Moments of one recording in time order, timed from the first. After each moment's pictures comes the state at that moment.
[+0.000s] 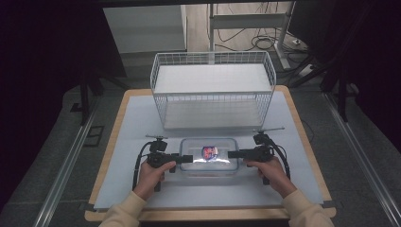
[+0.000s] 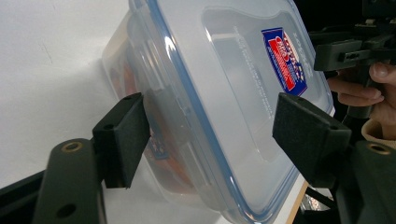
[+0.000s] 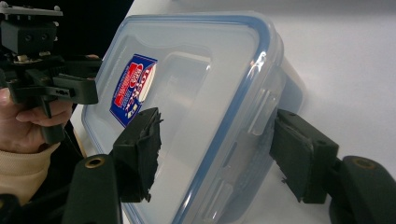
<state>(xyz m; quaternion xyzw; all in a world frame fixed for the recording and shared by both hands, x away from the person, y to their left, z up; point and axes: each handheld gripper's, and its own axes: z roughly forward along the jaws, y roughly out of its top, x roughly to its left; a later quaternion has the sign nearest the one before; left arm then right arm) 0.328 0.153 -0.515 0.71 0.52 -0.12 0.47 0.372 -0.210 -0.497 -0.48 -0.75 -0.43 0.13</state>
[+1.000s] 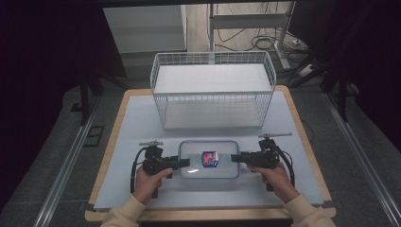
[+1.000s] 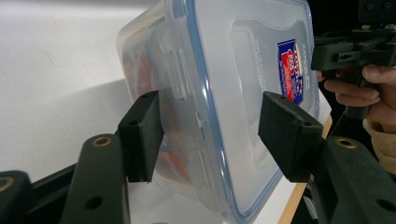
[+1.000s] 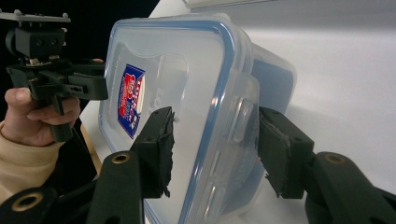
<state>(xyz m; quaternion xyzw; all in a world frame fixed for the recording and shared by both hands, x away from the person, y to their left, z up) 0.300 0.158 -0.508 0.70 0.50 -0.08 0.50 0.347 -0.220 -0.489 -0.45 -0.75 -0.47 0.10</state>
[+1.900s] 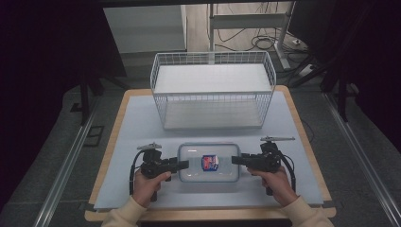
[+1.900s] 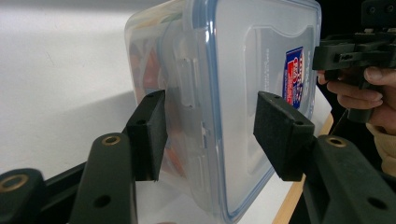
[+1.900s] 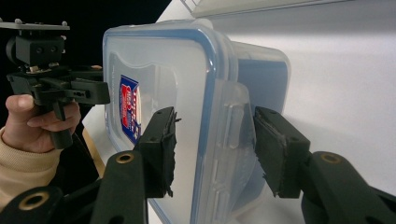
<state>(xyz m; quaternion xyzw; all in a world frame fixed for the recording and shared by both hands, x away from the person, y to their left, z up) 0.287 0.158 -0.504 0.70 0.49 -0.05 0.51 0.332 -0.220 -0.486 -0.45 -0.74 -0.49 0.09</state>
